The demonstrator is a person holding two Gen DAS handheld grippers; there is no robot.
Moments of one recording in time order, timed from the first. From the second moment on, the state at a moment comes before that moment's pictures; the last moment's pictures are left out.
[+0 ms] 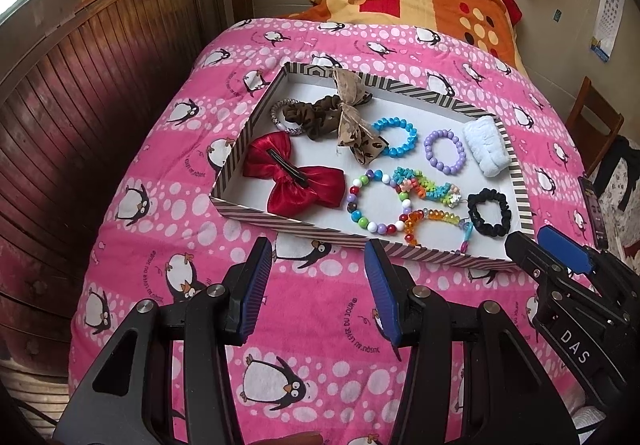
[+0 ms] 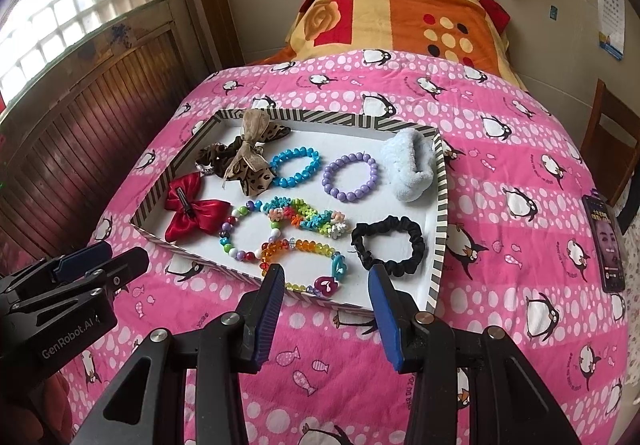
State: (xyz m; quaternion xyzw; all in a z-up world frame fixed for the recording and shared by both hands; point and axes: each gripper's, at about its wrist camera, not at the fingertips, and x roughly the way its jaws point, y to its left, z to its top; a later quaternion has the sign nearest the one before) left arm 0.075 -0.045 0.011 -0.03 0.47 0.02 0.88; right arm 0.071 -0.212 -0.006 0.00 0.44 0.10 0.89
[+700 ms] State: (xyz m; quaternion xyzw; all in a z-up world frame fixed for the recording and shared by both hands) left arm 0.083 -0.045 0.002 -0.05 0.48 0.01 0.87; right arm 0.079 -0.214 -0.014 0.00 0.45 0.10 0.89
